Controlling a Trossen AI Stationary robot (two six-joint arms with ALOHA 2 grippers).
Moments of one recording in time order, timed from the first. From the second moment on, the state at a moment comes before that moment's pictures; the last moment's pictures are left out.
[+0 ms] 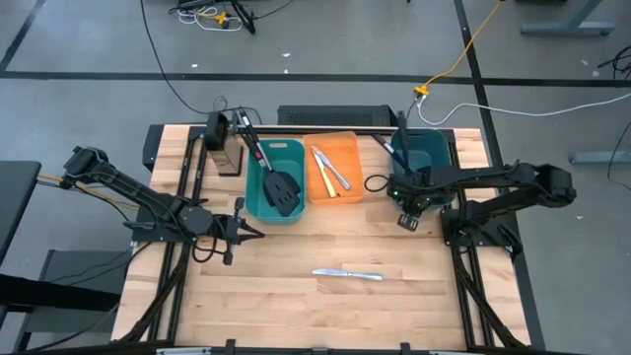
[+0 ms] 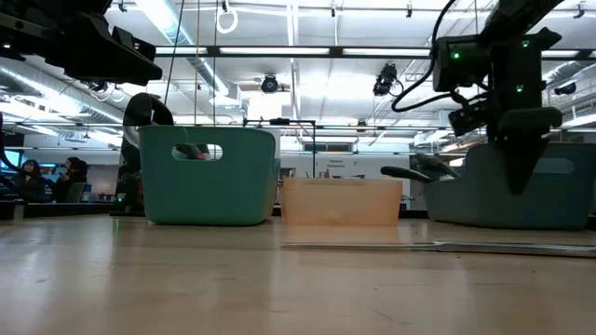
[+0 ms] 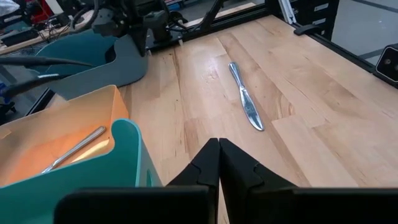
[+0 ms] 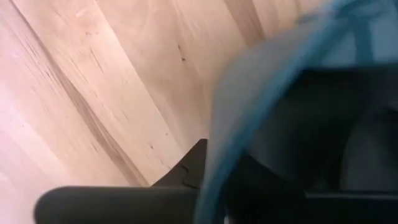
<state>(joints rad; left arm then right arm) -0.43 0.78 0.30 0.15 -0.35 0.13 -0.21 1.24 0.71 -1.00 0.05 0.25</state>
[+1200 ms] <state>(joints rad) -0.43 0.78 0.30 0.15 -0.35 0.12 -0.49 1.28 0.75 -0.96 0.01 0.12</state>
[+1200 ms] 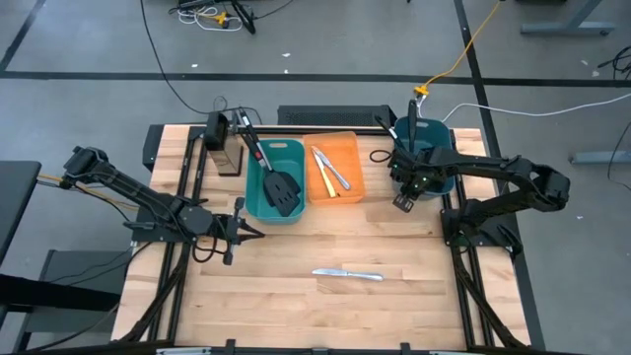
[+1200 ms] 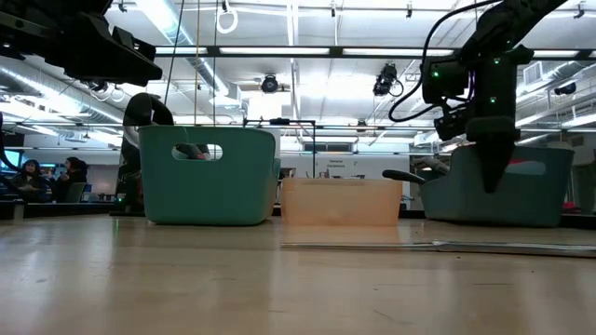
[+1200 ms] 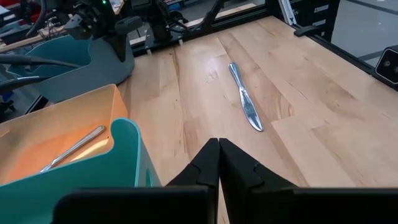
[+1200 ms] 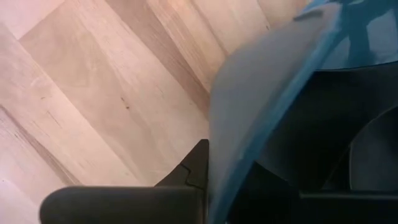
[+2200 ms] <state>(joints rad) -0.43 0.78 0.30 0.15 -0.35 0.12 -0.49 1.27 0.75 -0.96 -0.08 0.10</state>
